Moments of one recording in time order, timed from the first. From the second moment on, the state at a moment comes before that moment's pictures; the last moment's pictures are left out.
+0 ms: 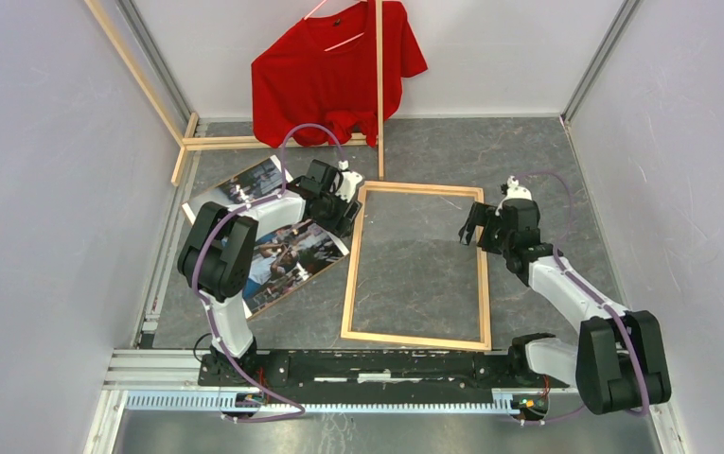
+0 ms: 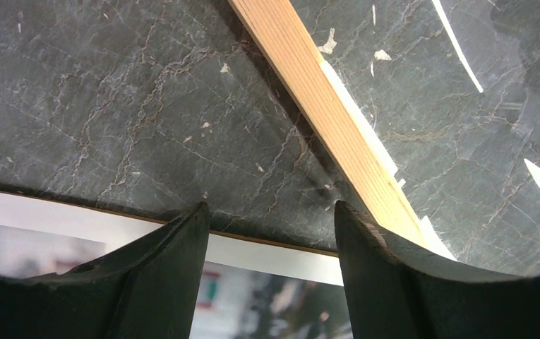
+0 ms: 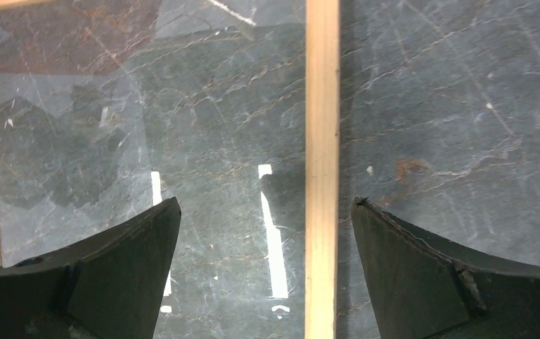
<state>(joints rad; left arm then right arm) -0.45 1.87 1.16 -0.31 0.19 0.17 0.17 1.18 0.54 -0.06 0.00 0.38</state>
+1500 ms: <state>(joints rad) -0.37 1.76 1.30 -0.60 0.08 0.28 0.16 1.34 0.85 -0.04 0.02 0.49</state>
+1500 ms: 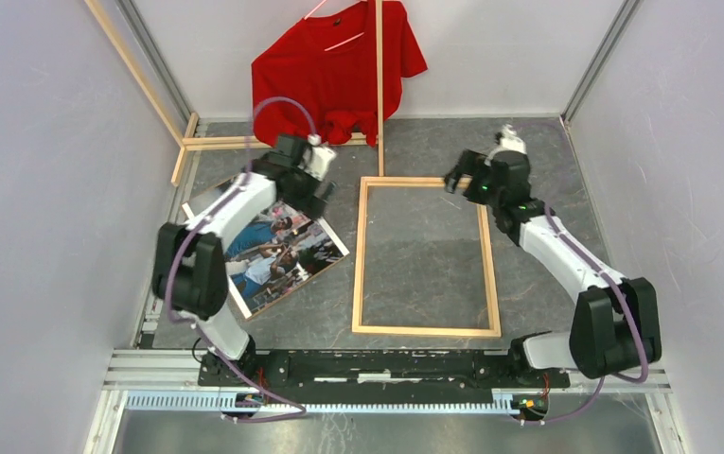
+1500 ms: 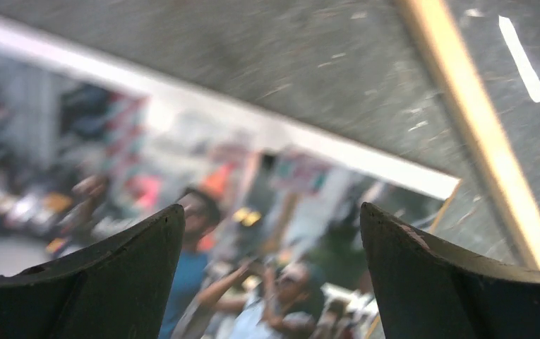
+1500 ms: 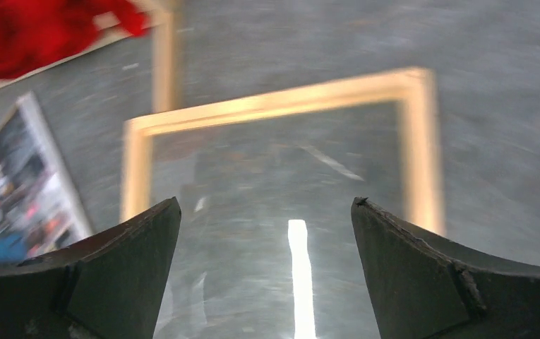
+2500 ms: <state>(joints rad) 0.47 1.49 0.87 -0.37 -0.25 0.59 0.84 2.25 1.63 -0.07 0.00 0.42</state>
